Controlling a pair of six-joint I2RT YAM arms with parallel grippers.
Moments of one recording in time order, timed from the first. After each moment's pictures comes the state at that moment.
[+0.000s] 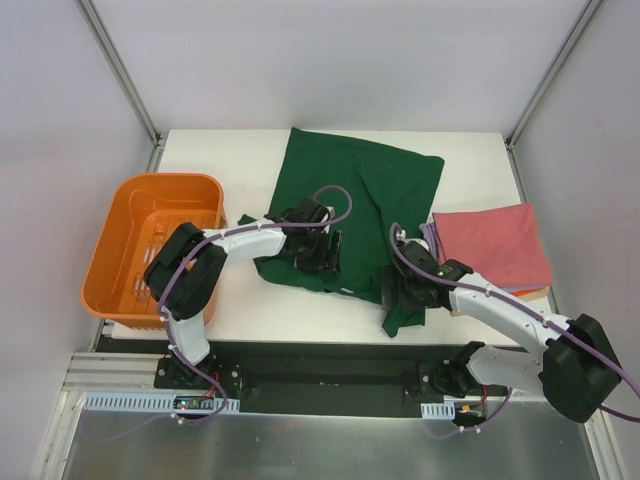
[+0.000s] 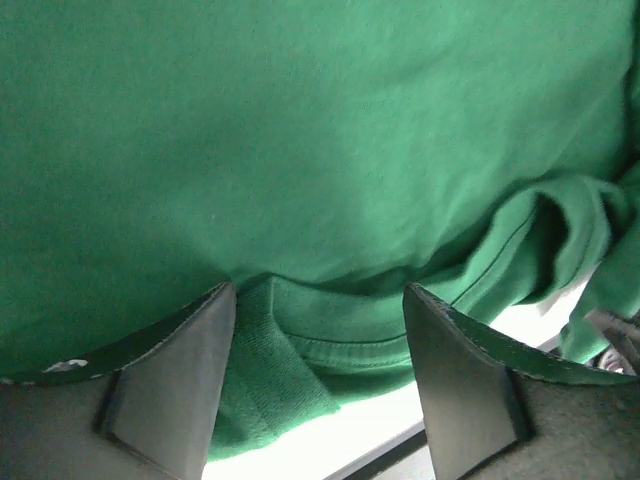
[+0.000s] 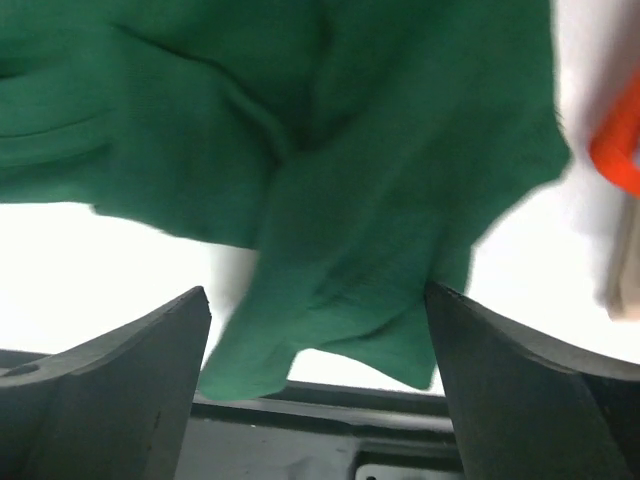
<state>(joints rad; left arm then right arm) -0.70 1.82 1.15 -0.38 0.25 -0.58 0.71 1.16 0.66 -0.67 0.13 0.56</state>
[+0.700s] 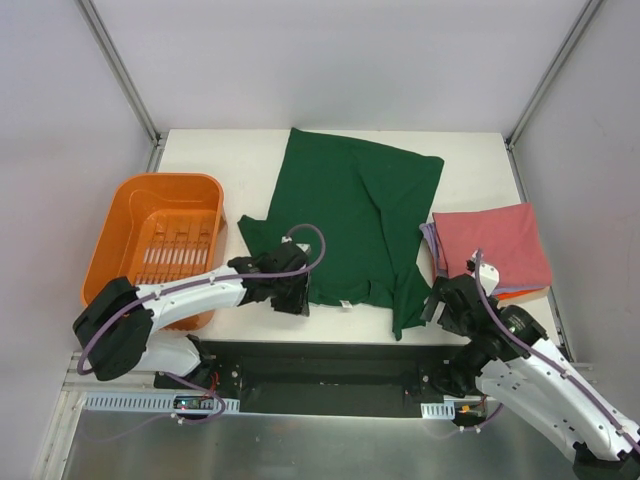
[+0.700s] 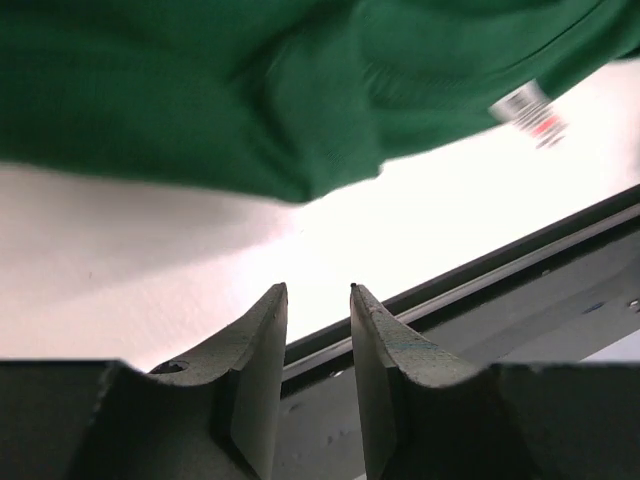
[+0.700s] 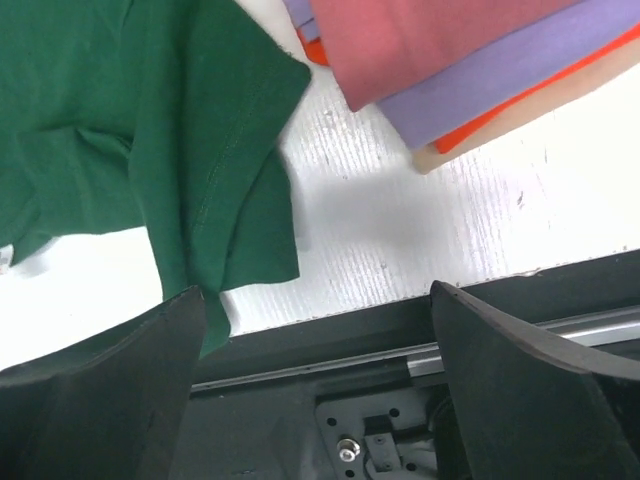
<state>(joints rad) -0.88 1.34 0.76 -0.48 0.10 -0.72 0.70 0.50 0.57 -1.13 0.42 0.95</state>
